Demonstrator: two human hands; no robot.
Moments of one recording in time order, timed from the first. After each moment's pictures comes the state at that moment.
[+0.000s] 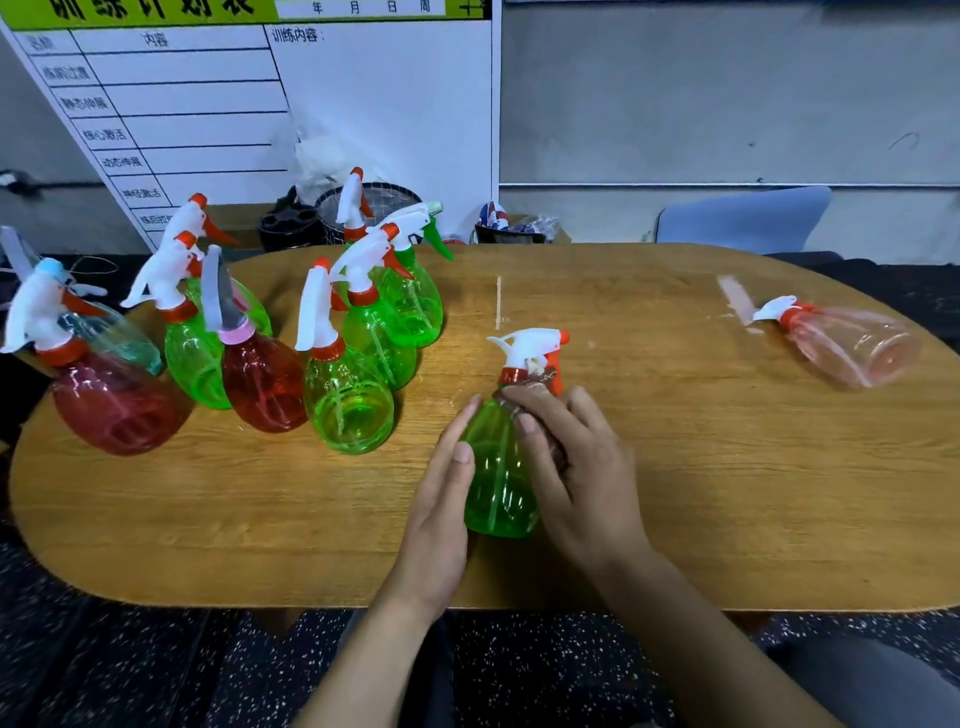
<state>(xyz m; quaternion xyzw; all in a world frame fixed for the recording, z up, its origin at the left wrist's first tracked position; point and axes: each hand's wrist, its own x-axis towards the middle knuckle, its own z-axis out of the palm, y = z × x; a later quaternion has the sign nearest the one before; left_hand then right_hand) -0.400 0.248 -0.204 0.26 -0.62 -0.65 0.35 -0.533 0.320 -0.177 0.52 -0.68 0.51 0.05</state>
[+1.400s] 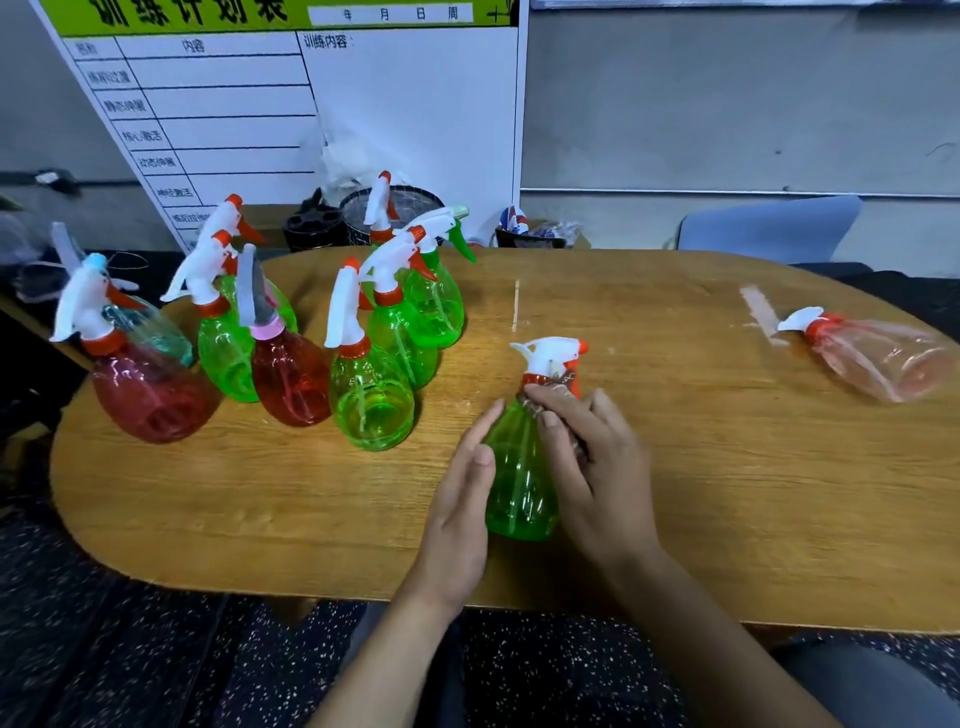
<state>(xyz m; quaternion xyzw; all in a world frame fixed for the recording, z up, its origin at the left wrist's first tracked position) -0.400 0.251 -0.205 0.28 -0.65 -0.62 0.35 -0.536 0.312 -0.182 0.50 -0.69 0.53 0.04</state>
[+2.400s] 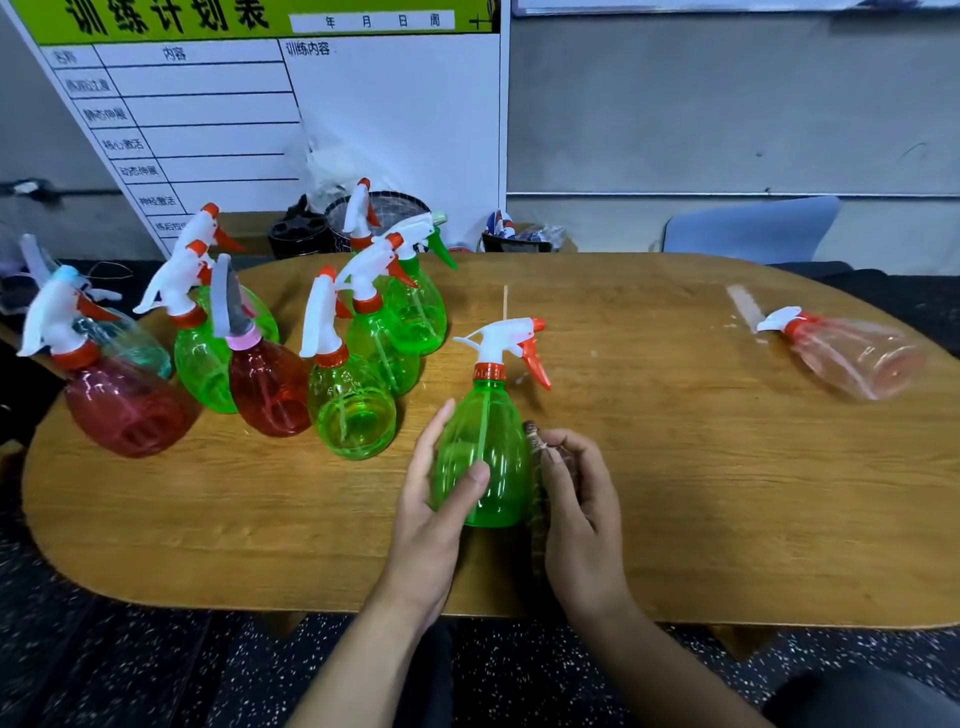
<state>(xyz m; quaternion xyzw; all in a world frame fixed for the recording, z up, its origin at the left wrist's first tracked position) -0.401 0.253 -0.196 0.23 -0.55 -0.69 0.41 -0.508 0.327 -0.208 0.28 -0.55 0.75 -0.23</state>
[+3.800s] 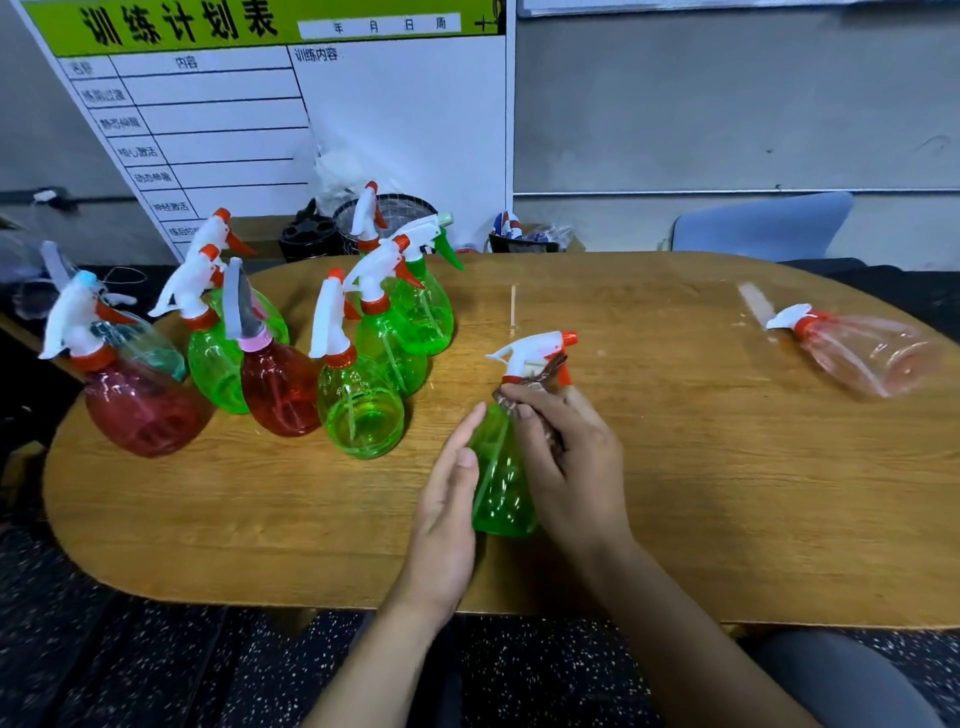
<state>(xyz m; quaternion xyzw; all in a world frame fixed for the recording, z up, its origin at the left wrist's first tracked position) -0.406 0.253 -0.204 0.27 -0.61 -0.63 0.40 -0.534 0.297 -0.184 0.47 -0.68 0.57 0.00</state>
